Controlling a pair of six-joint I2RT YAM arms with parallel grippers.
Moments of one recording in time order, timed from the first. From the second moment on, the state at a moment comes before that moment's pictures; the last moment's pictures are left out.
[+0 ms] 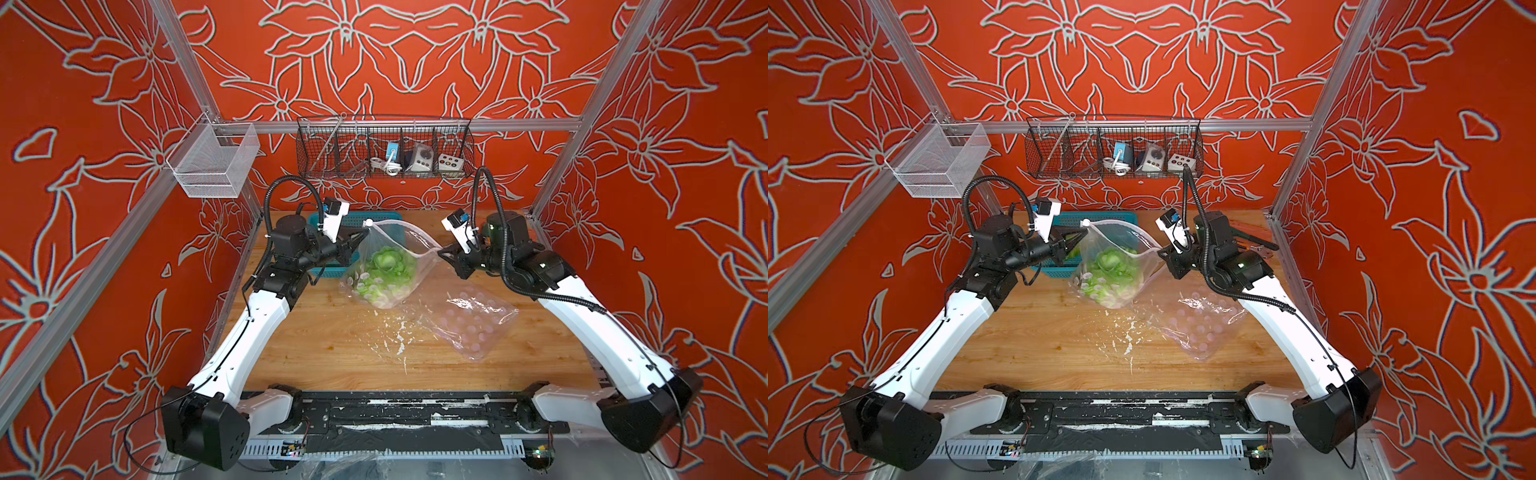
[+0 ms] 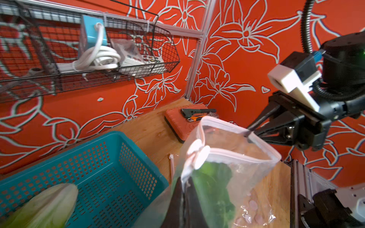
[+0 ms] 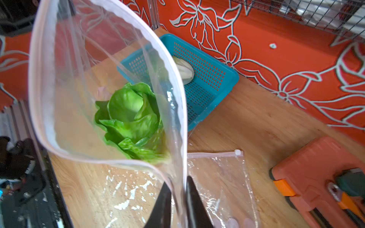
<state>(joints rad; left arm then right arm) -0.20 1.18 1.09 -0.08 0.70 -0.07 0.51 1.25 1.32 -0.65 -0.32 -0.13</state>
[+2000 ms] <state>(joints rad) -0.29 1.23 1.21 -0.30 0.66 0.18 0.58 1.84 2.08 -0.90 -0.94 -0.45</state>
